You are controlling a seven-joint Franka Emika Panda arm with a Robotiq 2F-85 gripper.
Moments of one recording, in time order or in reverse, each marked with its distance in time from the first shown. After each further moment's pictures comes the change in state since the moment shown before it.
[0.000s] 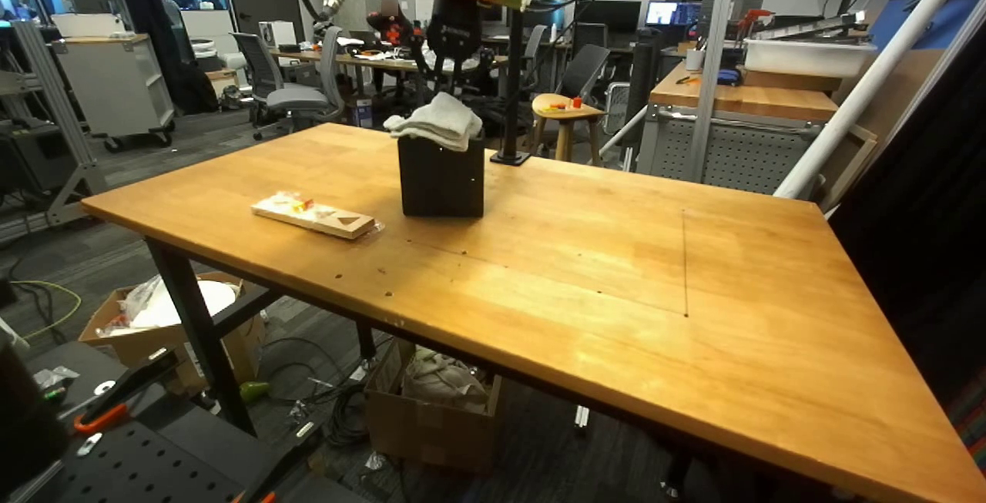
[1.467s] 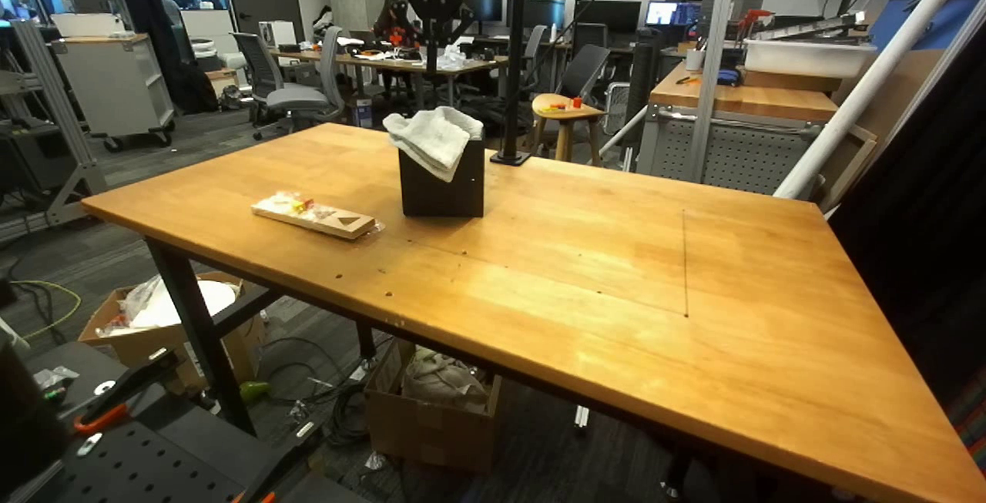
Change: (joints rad) arm 0.078 -0.041 -0.002 0.064 -0.099 -0.052 0.078
